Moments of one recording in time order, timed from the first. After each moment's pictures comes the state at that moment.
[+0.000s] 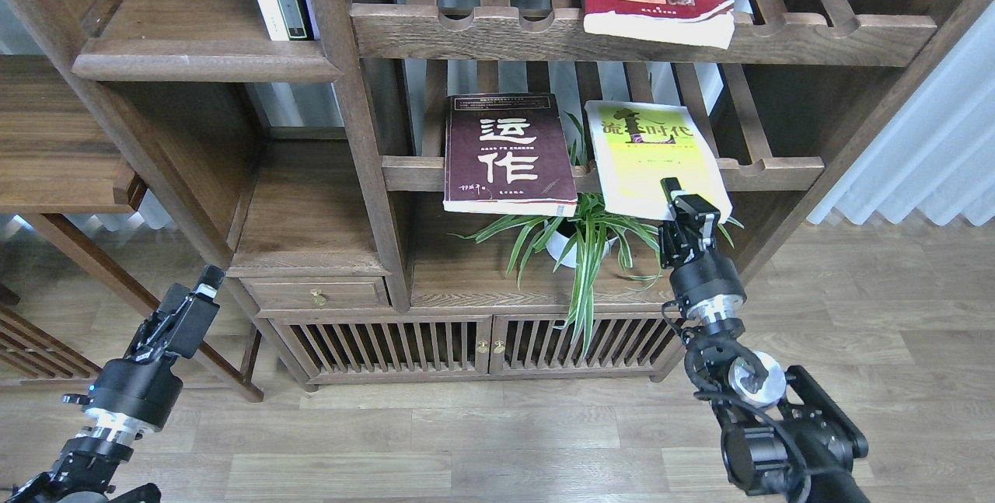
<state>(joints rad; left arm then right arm) 0.08 0.29 -1.20 -1.09 0.40 -0.49 -0.40 0.09 0.01 1.34 1.03 0.47 0.57 -0.07</state>
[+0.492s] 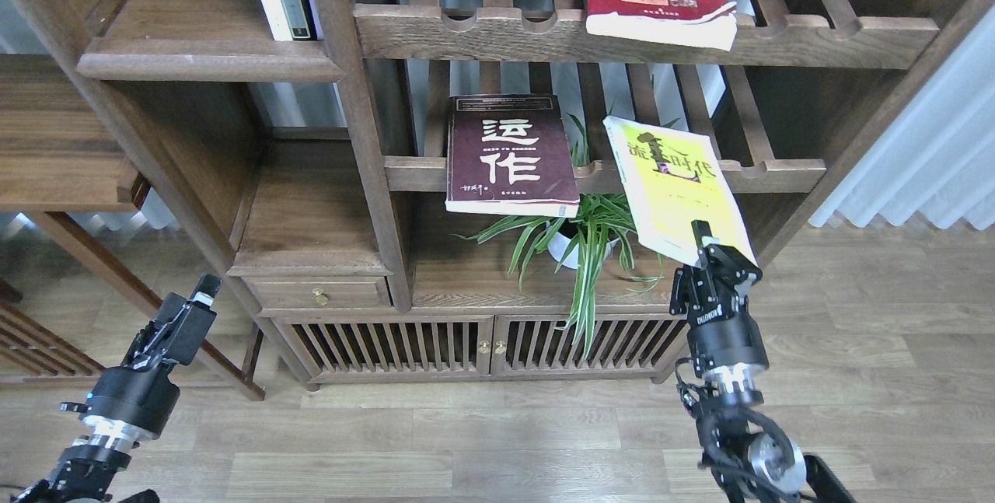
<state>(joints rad) 0.09 0.27 -1.19 -1.05 0.40 -0.49 -0.41 -0.21 0.01 1.34 1.17 0.62 0.58 -0.15</state>
